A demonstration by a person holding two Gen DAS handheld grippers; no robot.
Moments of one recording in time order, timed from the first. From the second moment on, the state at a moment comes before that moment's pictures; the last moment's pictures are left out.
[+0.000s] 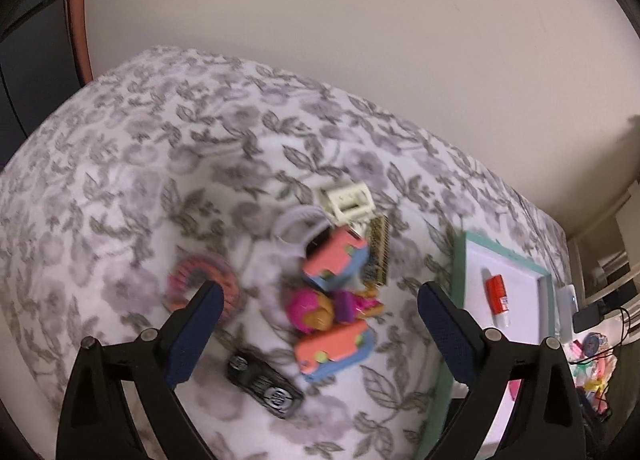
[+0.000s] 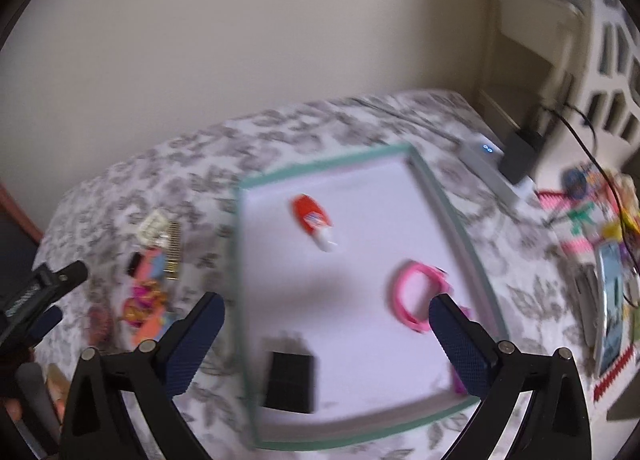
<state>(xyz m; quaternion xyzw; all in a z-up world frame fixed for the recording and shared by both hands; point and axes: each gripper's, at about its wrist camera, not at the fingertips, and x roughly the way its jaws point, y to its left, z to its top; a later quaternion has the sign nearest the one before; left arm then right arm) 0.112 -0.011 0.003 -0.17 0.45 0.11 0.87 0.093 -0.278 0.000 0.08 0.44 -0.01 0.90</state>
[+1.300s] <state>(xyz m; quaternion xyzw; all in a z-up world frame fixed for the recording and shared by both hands) 0.096 0.110 -0.048 -0.16 0.56 0.20 0.79 0.106 -0.054 -0.102 -0.09 0.57 0.19 0.79</state>
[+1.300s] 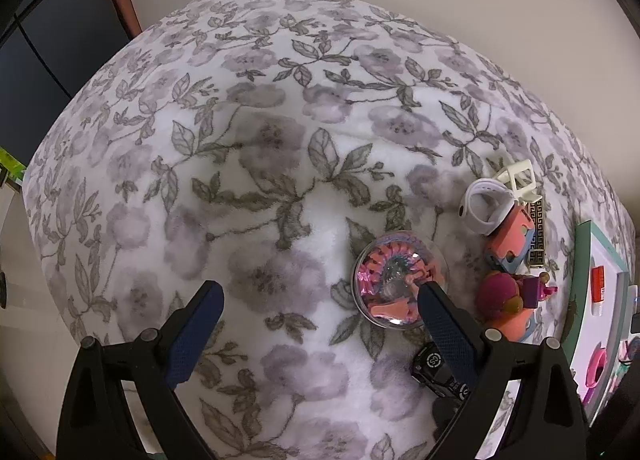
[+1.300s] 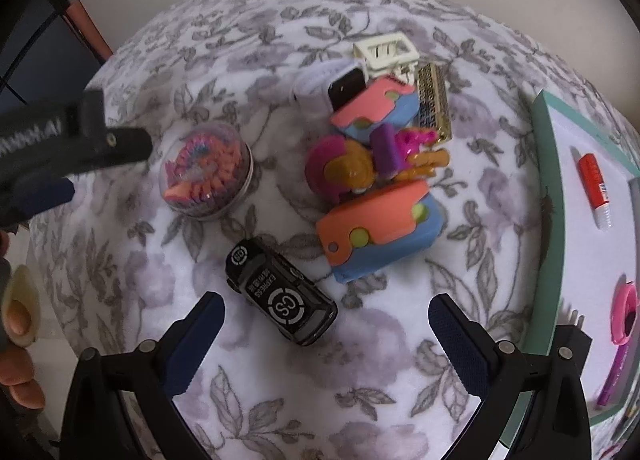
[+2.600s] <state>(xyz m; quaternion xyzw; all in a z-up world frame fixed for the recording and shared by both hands) 0.136 0.085 -0.099 -0.18 0.57 0.16 0.79 0.116 -0.042 -0.133 -0.10 0.57 0.16 0.80</state>
